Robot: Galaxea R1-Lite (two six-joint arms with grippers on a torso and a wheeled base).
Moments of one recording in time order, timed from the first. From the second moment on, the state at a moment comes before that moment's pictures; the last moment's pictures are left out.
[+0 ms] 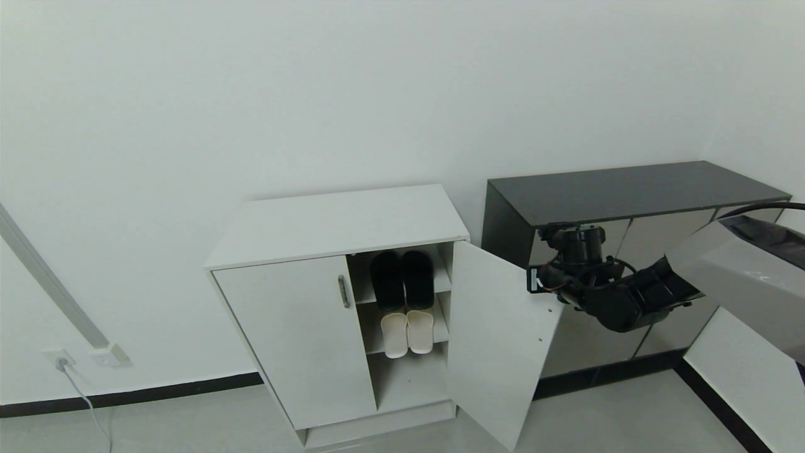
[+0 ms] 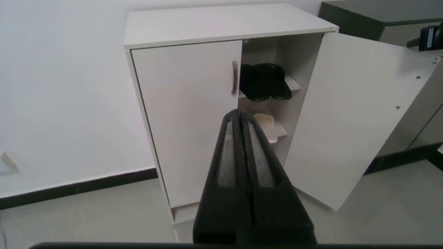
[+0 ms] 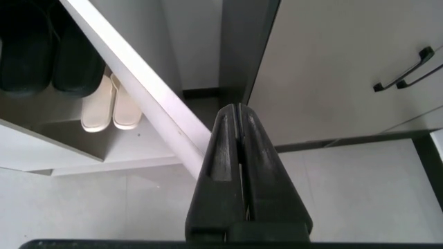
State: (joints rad) left arm 0.00 0.00 0.00 0.00 -0.03 -0.01; right arm 0.34 2.29 -1.29 -0.62 -0.24 0.09
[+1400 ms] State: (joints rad) left arm 0.00 0.00 0.00 0.00 -0.03 -0.01; right arm 0.64 2.05 -0.98 -0.79 -0.24 0.08
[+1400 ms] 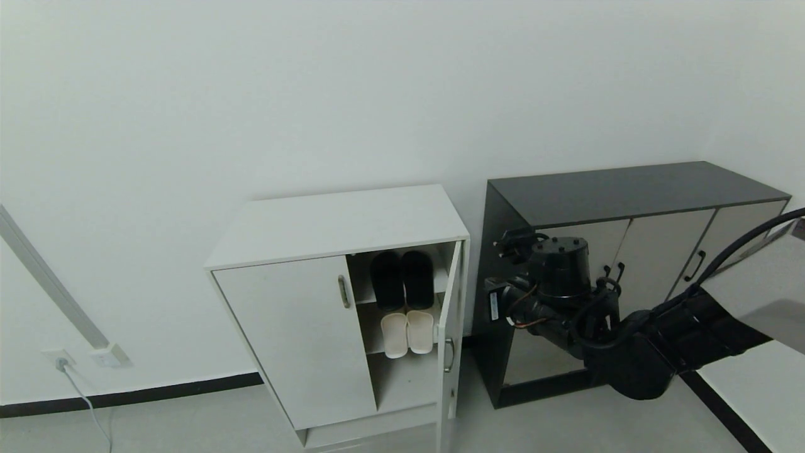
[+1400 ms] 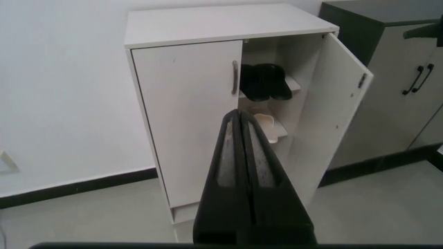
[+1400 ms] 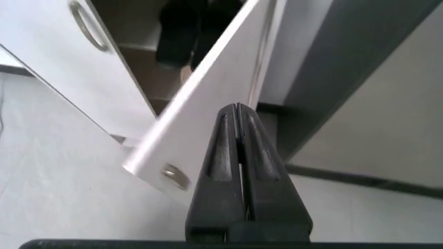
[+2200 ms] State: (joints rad) left arm 0.00 0.00 0.00 0.00 -0.03 -0.01; right arm 0.67 2.05 -0.95 -0.84 -0.23 0.07
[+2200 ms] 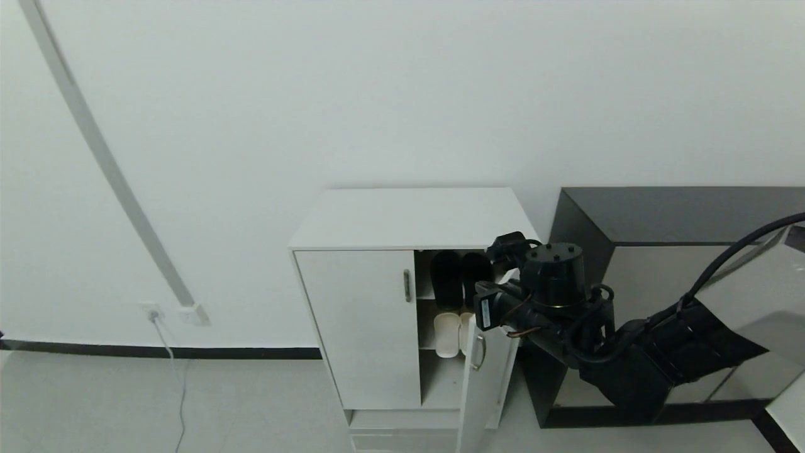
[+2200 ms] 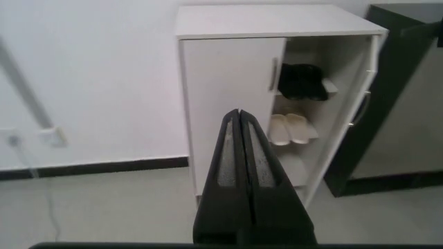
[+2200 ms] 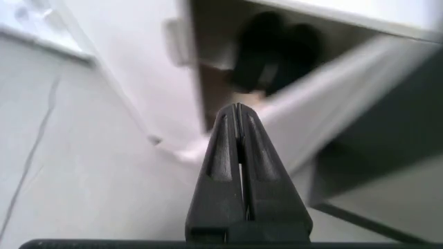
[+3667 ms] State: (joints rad) left arm 0.00 0.00 0.00 0.00 -0.03 -0.01; right arm 0.63 2.00 -0.57 -0.95 -0.26 0.00
